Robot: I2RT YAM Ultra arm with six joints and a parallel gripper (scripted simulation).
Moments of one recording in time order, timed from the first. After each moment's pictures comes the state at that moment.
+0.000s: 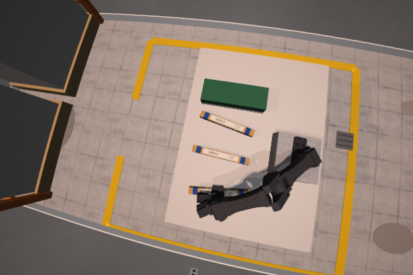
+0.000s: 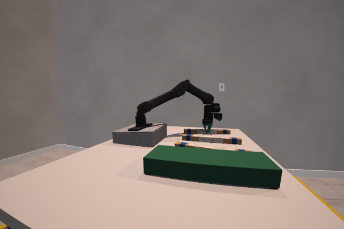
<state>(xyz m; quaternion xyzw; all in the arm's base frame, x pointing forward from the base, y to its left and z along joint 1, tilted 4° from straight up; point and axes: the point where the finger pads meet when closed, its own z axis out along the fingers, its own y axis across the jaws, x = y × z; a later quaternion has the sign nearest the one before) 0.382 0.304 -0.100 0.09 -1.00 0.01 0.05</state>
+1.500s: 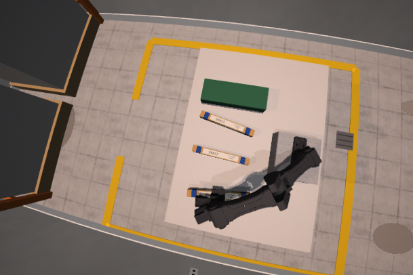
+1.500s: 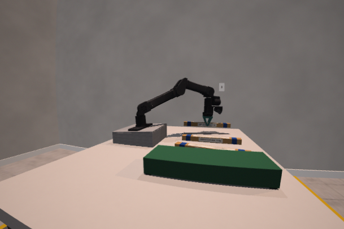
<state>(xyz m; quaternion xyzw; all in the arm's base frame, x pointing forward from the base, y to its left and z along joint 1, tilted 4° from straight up) 0.385 0.305 -0.046 0.09 -0.99 0.02 0.05</state>
